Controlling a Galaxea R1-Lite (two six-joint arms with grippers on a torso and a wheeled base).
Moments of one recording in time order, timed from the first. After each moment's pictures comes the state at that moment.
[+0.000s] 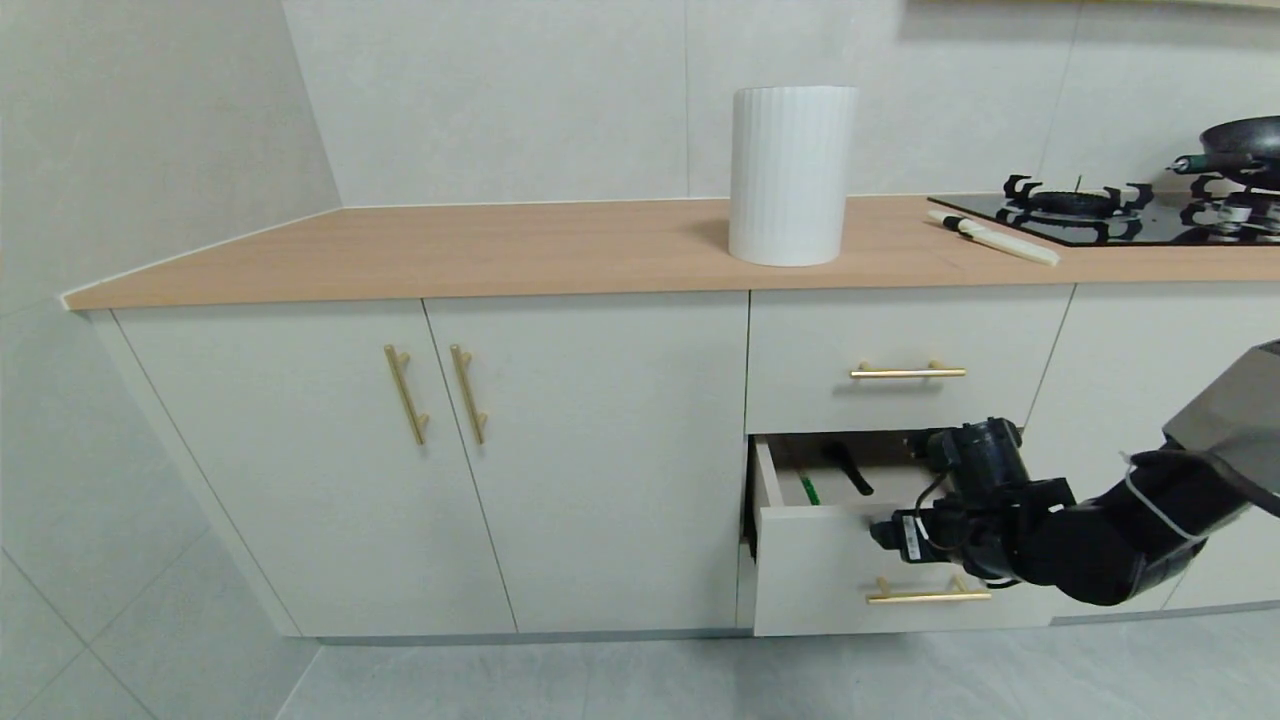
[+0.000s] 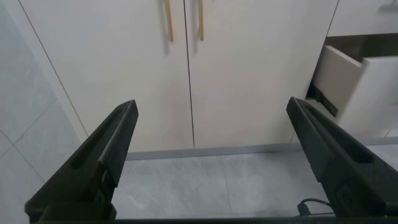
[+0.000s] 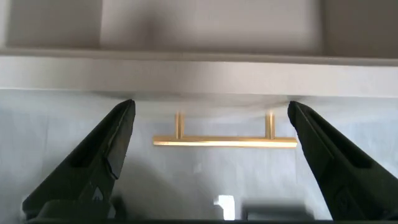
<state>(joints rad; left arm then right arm) 0.00 0.00 0.00 0.00 -0.04 0.01 0.32 2.11 -0.83 -0.51 -0.26 0.18</state>
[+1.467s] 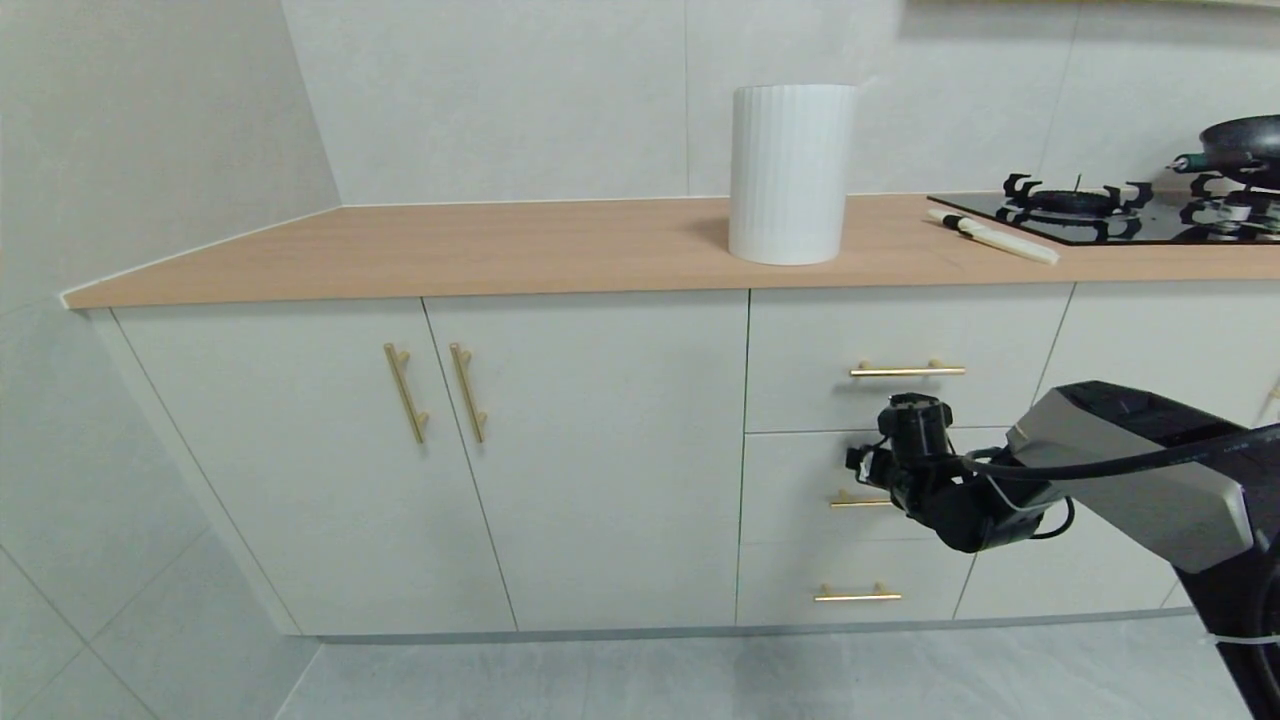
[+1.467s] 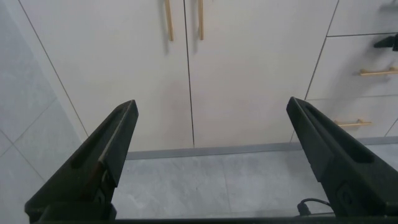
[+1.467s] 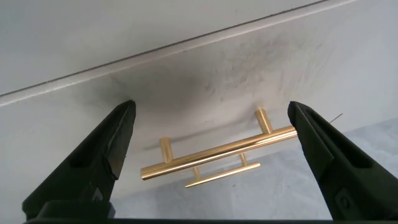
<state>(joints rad) 0.00 0.00 0.00 0.00 -0.04 0.01 0.24 2.53 -1.33 -0.74 -0.40 0.34</state>
